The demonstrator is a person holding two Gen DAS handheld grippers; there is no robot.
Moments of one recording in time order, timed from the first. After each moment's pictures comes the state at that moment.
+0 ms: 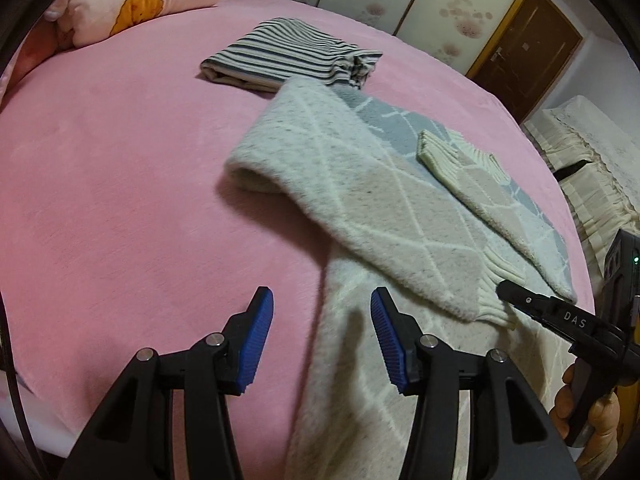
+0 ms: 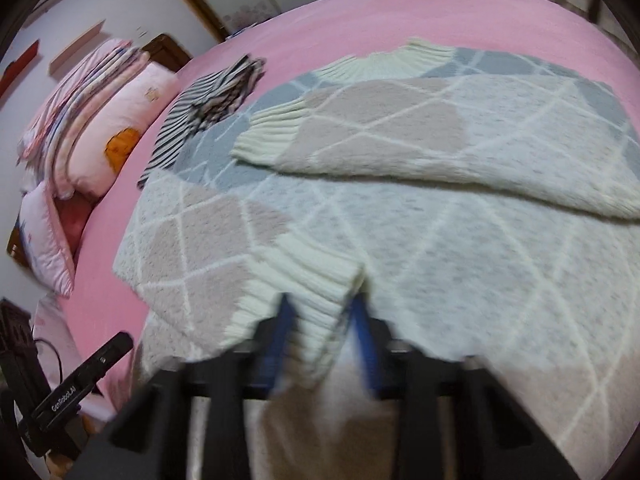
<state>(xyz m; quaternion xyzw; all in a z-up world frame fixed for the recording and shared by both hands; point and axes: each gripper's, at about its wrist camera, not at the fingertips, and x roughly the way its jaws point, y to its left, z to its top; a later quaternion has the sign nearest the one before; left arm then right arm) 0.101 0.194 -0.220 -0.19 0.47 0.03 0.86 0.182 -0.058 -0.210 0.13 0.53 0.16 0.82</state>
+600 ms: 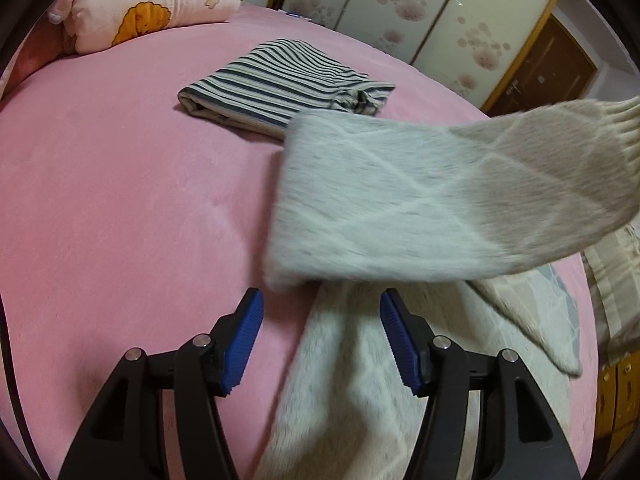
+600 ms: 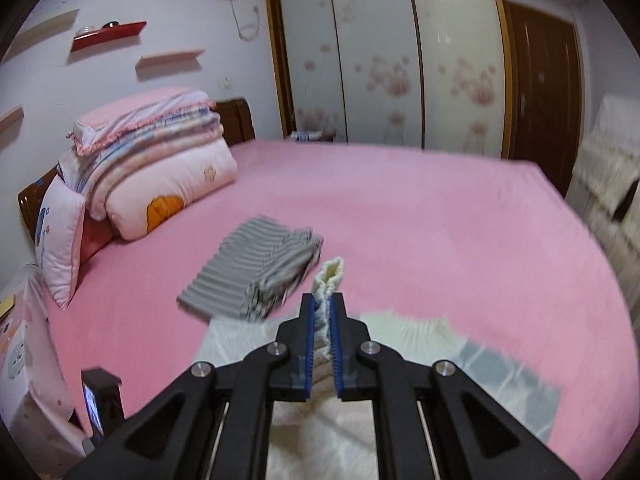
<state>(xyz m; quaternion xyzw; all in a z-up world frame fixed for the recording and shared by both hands) 0.170 0.185 -0.224 -0.22 0.42 0.08 0.88 0.254 -0.038 0.003 -0.02 0.29 0.19 0.94</state>
